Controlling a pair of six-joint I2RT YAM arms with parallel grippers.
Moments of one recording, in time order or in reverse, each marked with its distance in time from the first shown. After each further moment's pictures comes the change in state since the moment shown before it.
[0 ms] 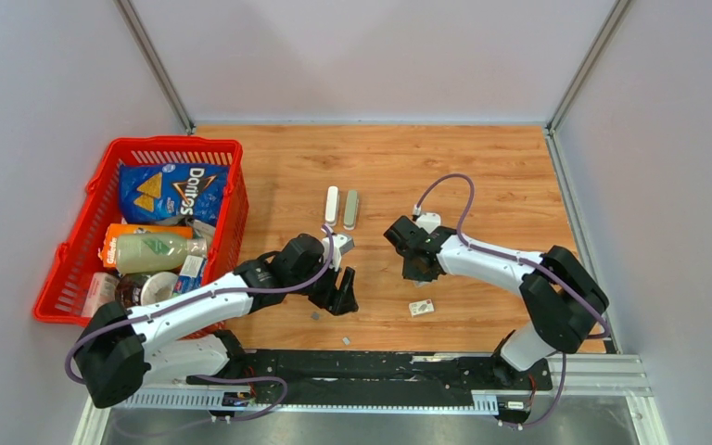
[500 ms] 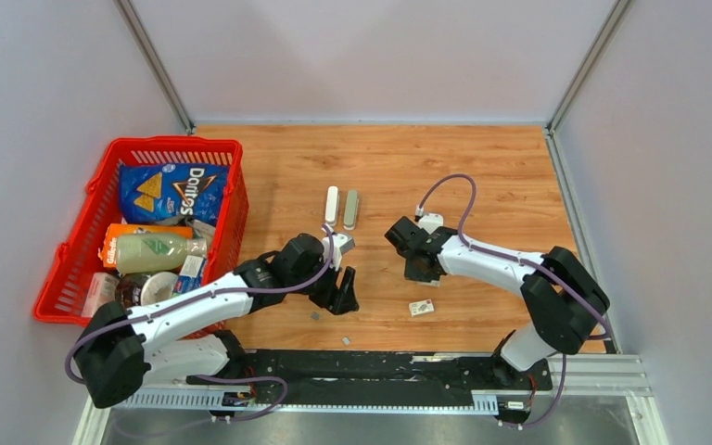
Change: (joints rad) left arm 0.000 0.005 0.000 0.016 0.004 0.003; right arm 0.000 -0.016 -0.005 -0.035 0.024 0.017
